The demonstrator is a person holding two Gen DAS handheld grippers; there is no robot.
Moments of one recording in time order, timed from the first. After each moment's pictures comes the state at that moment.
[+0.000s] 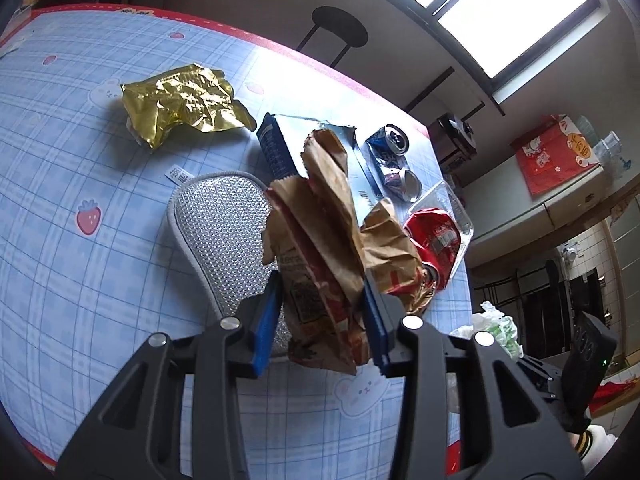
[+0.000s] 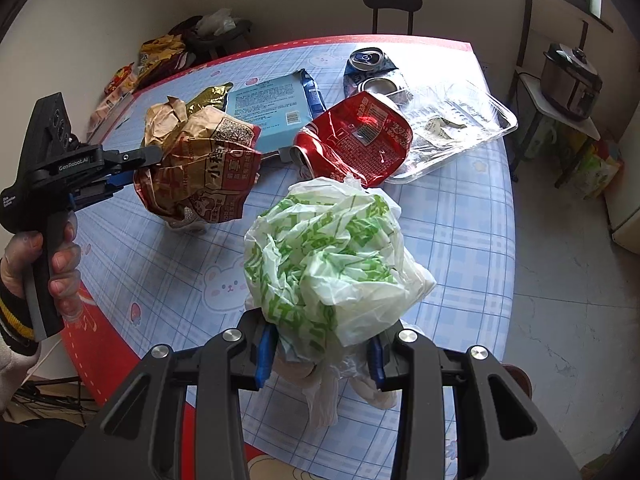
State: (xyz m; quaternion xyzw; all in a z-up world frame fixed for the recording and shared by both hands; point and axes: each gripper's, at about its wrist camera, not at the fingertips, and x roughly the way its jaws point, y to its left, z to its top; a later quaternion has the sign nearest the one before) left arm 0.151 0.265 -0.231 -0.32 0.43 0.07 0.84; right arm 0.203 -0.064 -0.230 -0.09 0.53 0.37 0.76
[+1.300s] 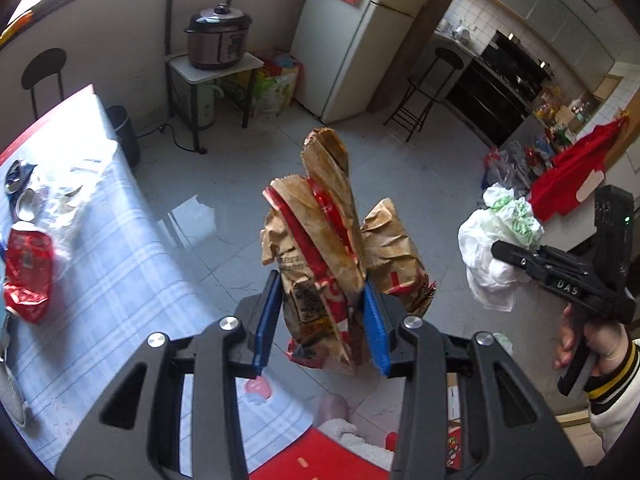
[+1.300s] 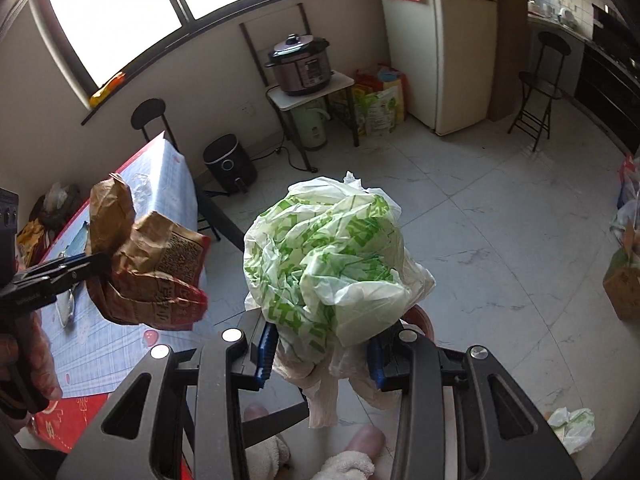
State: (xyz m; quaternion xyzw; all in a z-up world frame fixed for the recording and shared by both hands) left arm 0.253 -0.168 -0.211 -0.02 0.51 -0.24 0.83; right arm 0.166 -0.464 -0.213 0.11 0.48 0.05 0.87
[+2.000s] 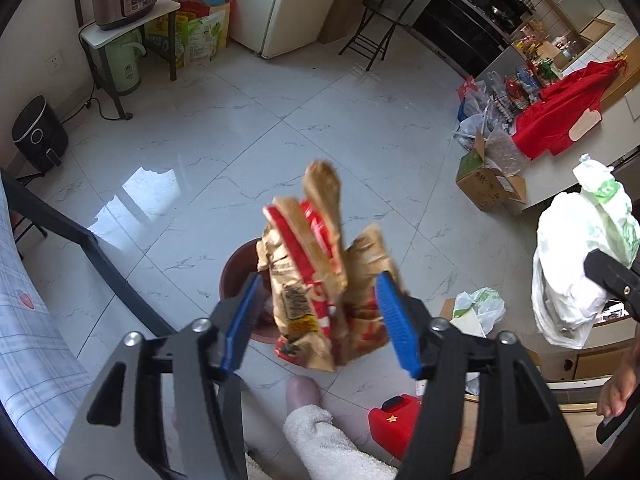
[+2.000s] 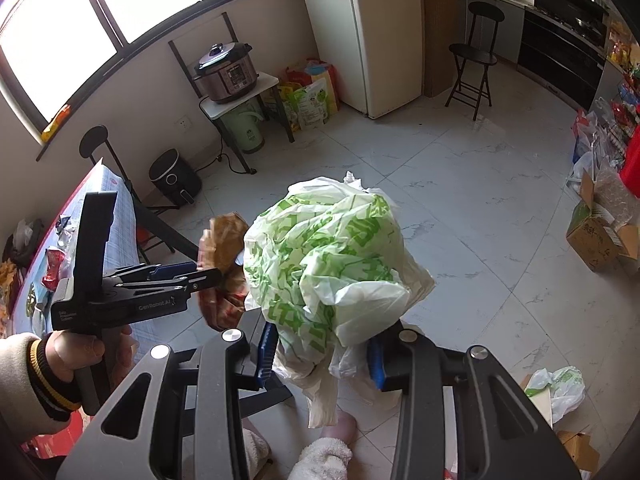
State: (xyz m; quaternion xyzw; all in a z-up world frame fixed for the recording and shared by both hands) left arm 0.293 -0.362 -0.337 0.03 0.58 -0.30 0.76; right arm 0.120 -0.580 -0.231 0.14 0.49 -0.03 0.86
